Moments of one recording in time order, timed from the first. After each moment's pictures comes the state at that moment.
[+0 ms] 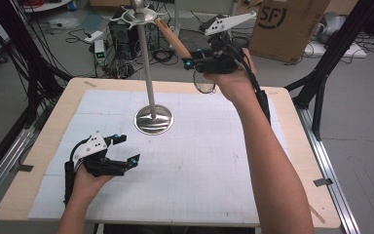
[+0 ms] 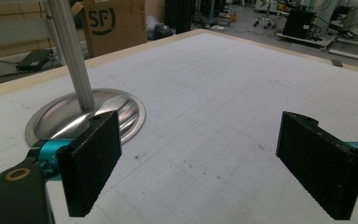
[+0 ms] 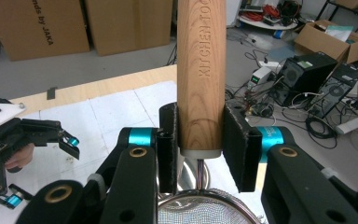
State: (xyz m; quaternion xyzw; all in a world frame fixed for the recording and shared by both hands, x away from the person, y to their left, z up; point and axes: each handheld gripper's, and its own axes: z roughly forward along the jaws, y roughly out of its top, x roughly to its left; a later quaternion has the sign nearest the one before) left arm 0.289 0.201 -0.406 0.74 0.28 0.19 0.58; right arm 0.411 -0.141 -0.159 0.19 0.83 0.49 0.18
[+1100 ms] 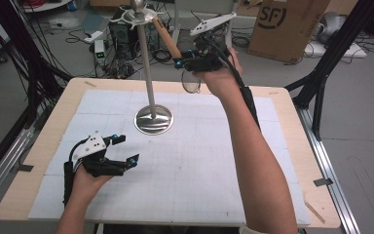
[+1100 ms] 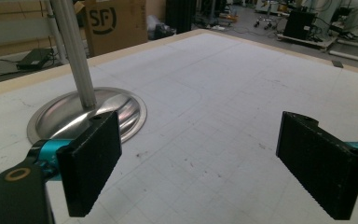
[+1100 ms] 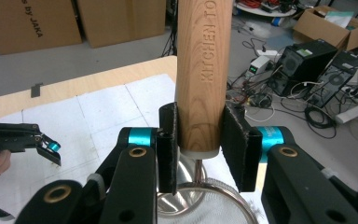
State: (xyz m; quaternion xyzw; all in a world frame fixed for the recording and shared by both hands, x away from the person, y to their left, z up) left arm 0.290 0.203 -0.407 0.74 0.28 0.19 0.58; right arm 0.435 -0.115 -0.176 0.21 0.84 0.47 0.18
